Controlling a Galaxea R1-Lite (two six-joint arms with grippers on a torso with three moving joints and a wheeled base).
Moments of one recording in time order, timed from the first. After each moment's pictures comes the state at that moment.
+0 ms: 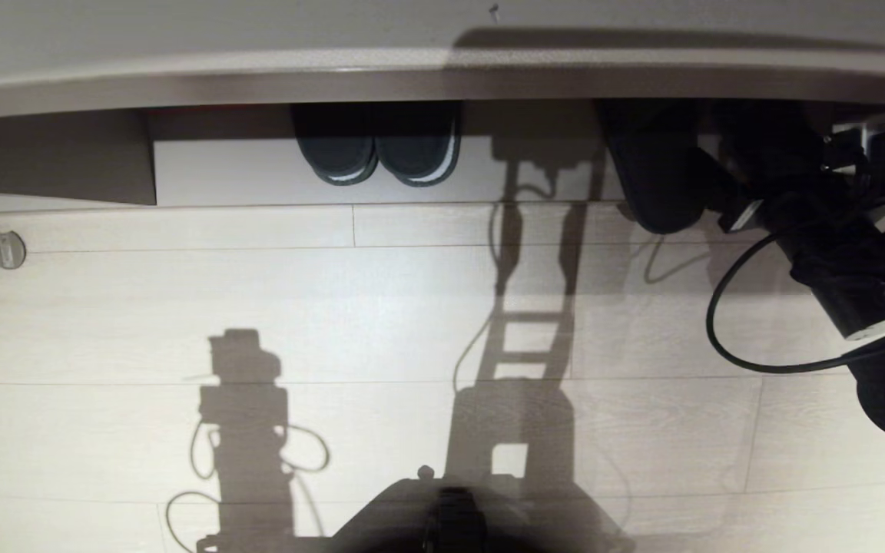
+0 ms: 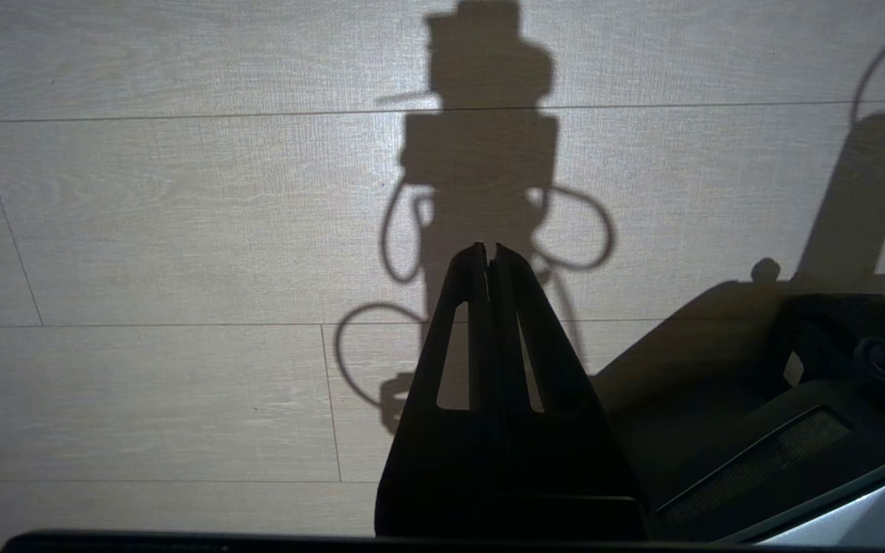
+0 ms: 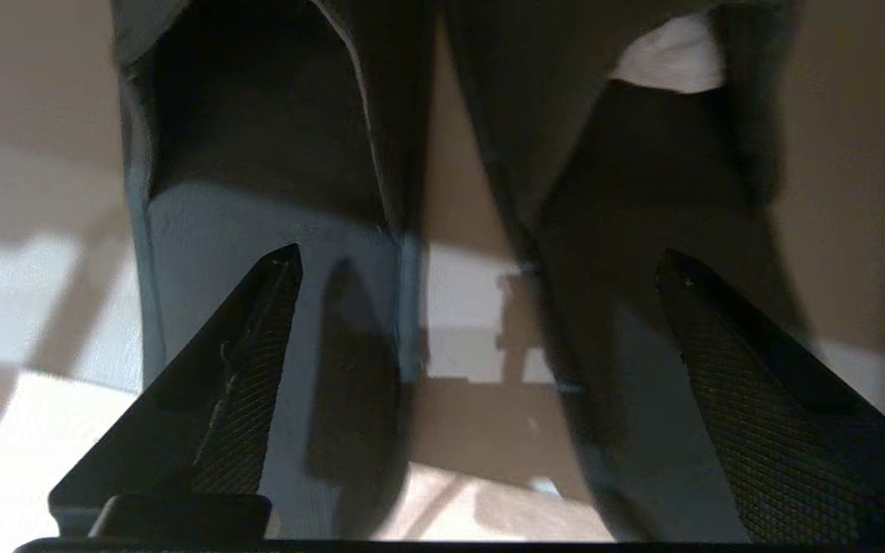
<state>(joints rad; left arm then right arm) 0.00 0.00 0.00 0.00 0.00 -0.01 0.09 1.74 -0.79 -1.50 0.03 -0.25</state>
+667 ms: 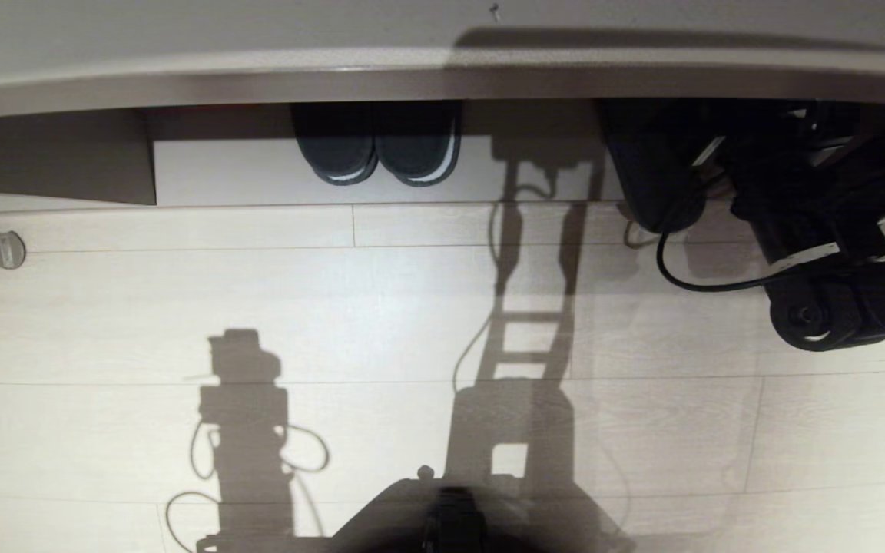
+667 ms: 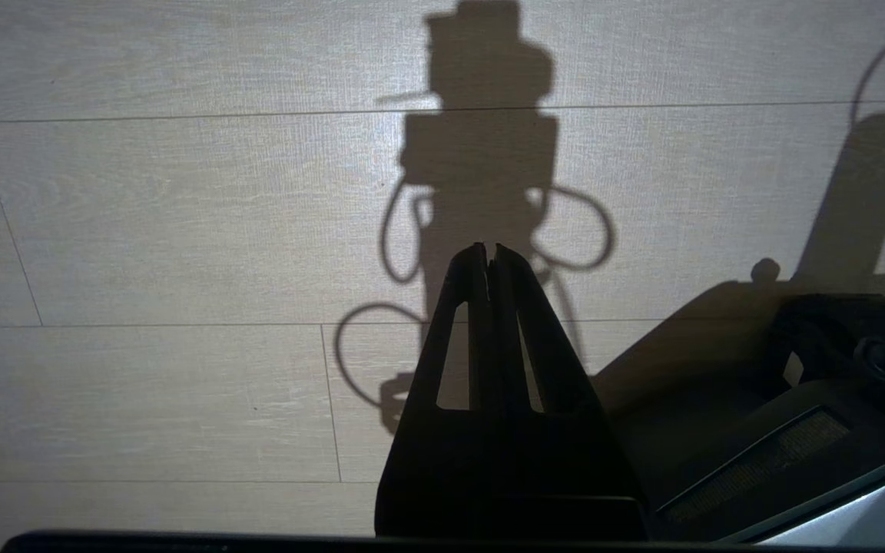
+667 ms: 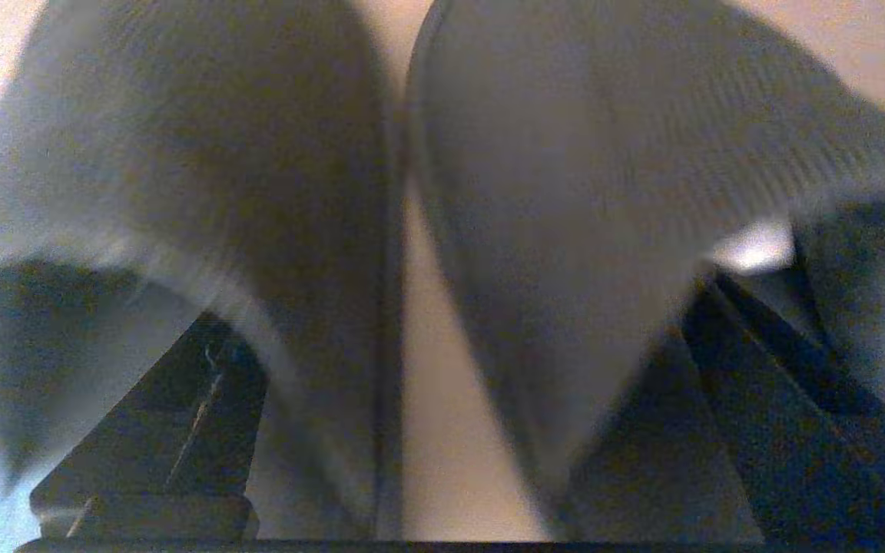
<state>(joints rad) 0.00 0.00 0.00 0.00 0.00 -0.01 0.10 1.97 -1.21 -1.50 0.03 -0.17</state>
